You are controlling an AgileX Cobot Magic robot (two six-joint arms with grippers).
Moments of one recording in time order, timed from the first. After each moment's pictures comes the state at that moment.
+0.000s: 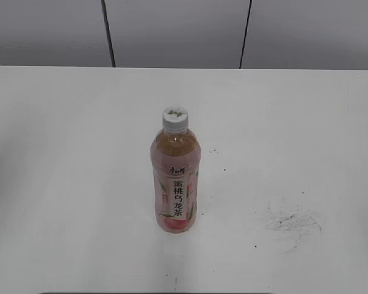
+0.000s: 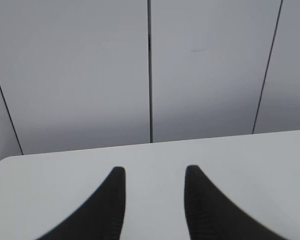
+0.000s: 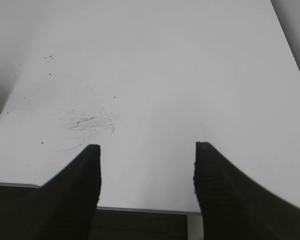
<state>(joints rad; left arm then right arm) -0.08 0.65 -0.58 -0.12 0.16 0.16 0.04 -0.01 -0.51 0.08 1.10 -0.15</state>
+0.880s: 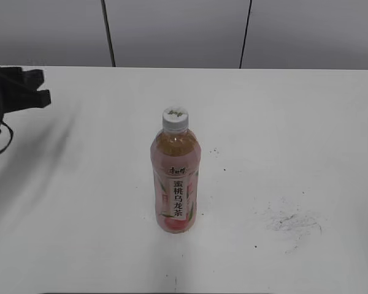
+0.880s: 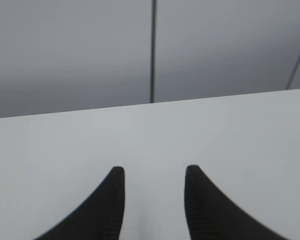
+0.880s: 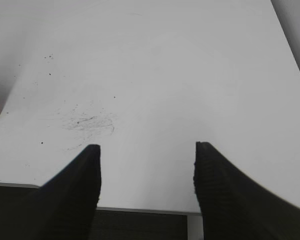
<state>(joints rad) -0.08 1.61 -0.58 0.22 -0.67 -0.12 0.04 -0.01 -0.51 0.08 1.10 -0.15</state>
